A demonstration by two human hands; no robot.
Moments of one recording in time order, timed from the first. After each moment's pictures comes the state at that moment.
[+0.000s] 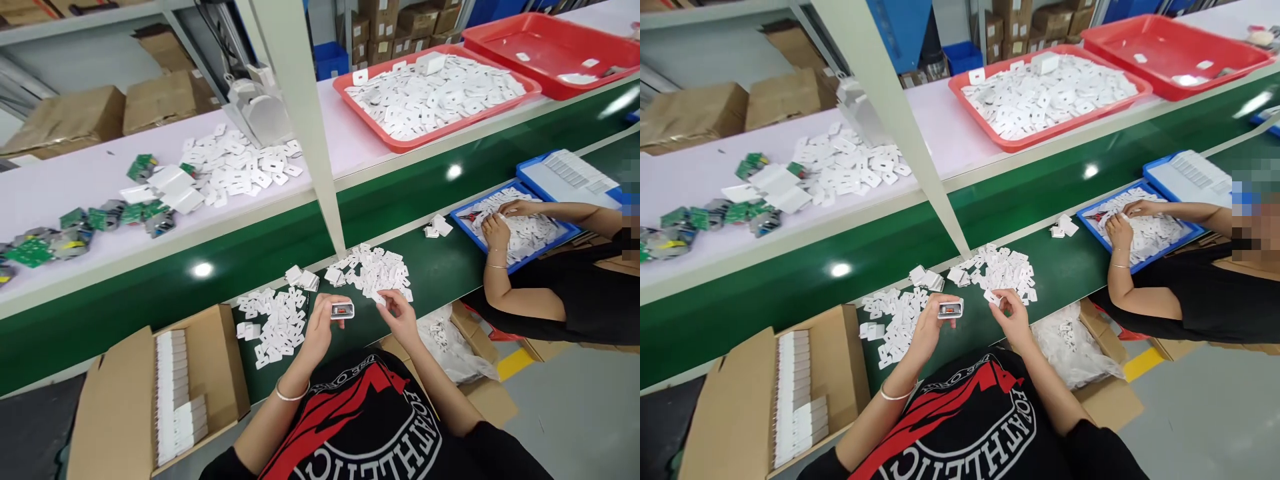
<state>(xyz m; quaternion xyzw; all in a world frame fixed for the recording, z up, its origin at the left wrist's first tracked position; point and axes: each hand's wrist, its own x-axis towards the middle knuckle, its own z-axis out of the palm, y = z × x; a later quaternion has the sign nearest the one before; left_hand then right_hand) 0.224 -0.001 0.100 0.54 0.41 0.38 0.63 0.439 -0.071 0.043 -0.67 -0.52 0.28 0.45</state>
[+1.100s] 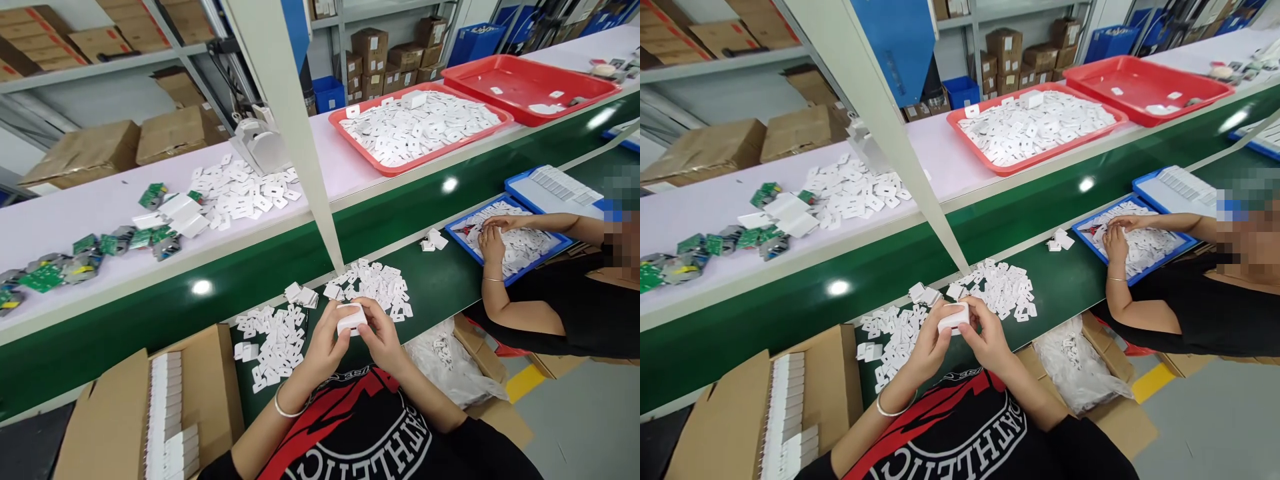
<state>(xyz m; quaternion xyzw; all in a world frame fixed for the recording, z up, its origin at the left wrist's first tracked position) 0.236 0.012 0.146 0.77 0.28 0.35 0.44 0.397 -0.047 0.143 -0.51 -0.50 0.42 0.56</state>
